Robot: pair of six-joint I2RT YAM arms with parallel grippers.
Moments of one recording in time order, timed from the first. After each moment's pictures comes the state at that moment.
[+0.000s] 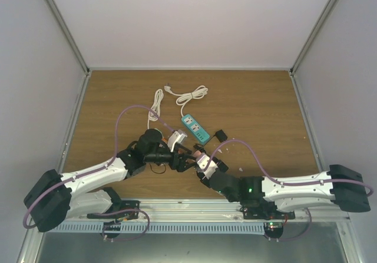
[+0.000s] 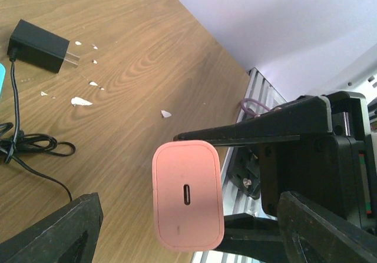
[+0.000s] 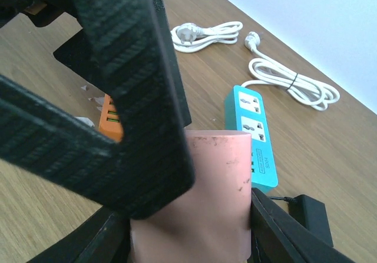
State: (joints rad) left arm -0.79 1.12 0.51 0.17 0.57 -0.47; right arm 1.44 1.02 0.40 0.09 0.78 0.01
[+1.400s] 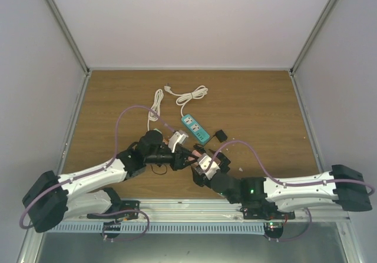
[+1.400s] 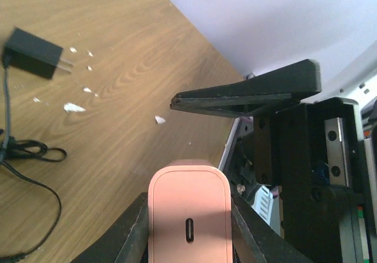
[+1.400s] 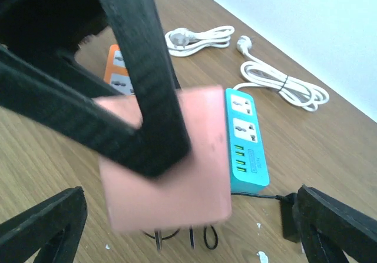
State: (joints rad) left arm -0.84 1.13 0.53 0.18 0.54 -0.50; right arm 1.47 1.00 0.41 0.07 0.81 0.01
